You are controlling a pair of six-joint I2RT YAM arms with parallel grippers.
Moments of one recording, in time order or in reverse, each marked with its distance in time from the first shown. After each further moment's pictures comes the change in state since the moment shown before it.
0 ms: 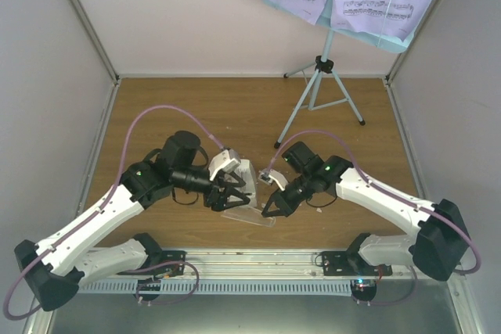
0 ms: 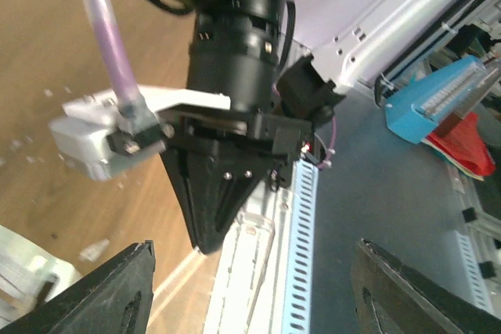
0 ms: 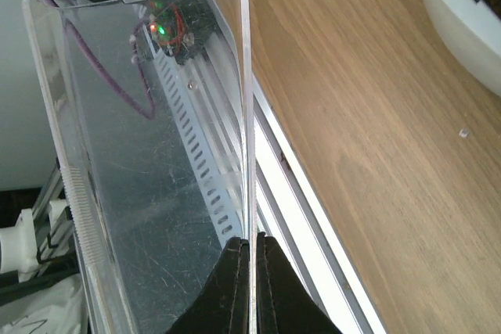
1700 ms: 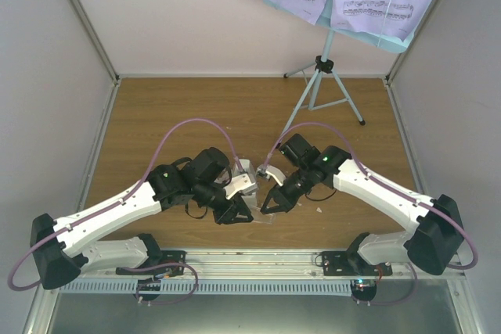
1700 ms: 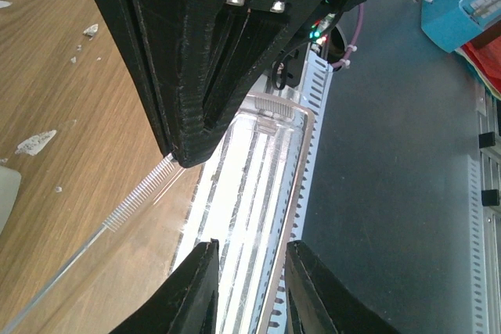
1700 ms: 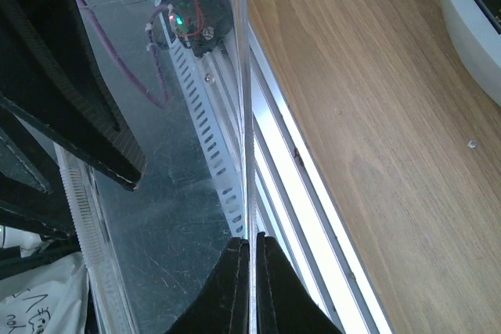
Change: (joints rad) left arm -0.197 0.126 -0.008 -0.136 -0.163 -0.015; right arm 0.000 0.051 0.135 -0.144 -0.011 -0.088
